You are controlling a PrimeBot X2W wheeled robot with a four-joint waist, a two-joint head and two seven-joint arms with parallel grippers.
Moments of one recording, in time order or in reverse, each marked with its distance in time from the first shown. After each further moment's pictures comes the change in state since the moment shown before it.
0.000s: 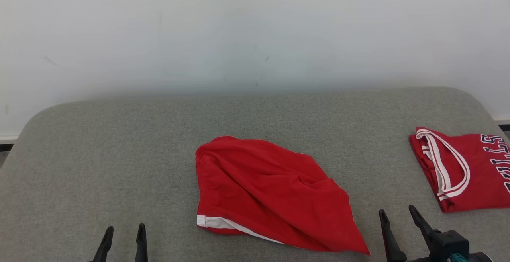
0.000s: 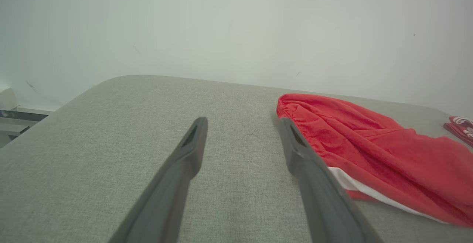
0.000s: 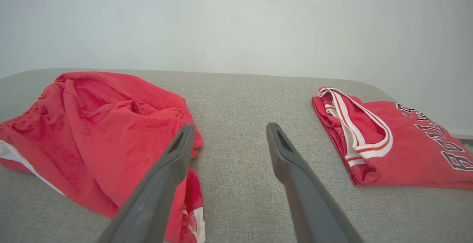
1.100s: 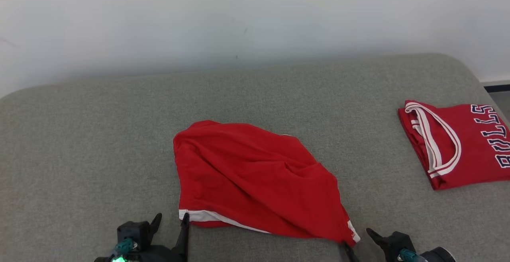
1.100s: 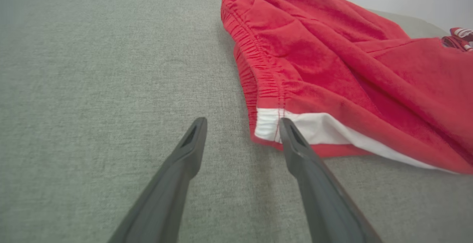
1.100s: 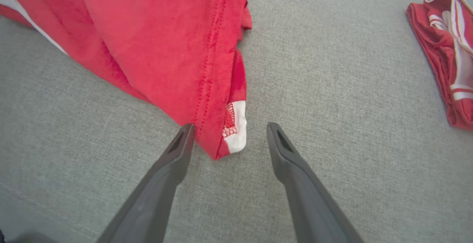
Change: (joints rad) left arm -0.319 -0.007 -0.196 0.490 -0.068 0.008 0.064; right arm -0.097 -0.143 0.337 0.166 0.082 0.000 0.132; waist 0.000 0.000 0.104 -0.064
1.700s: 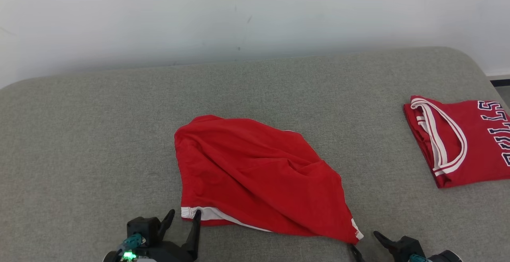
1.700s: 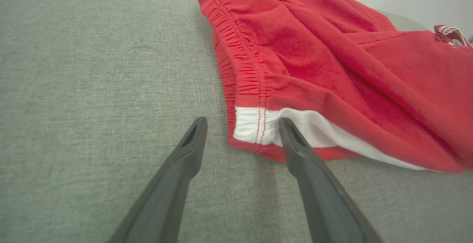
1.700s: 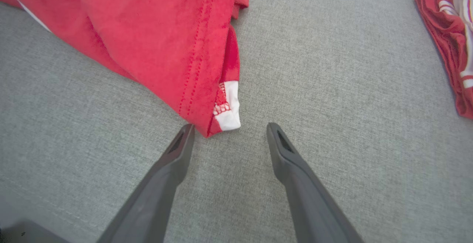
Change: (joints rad) left arm -0.074 0.000 -0.091 0.110 -0.085 -0.034 -0.055; right arm -0.010 -0.054 0.044 0.039 0.042 0.000 -0.059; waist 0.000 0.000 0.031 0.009
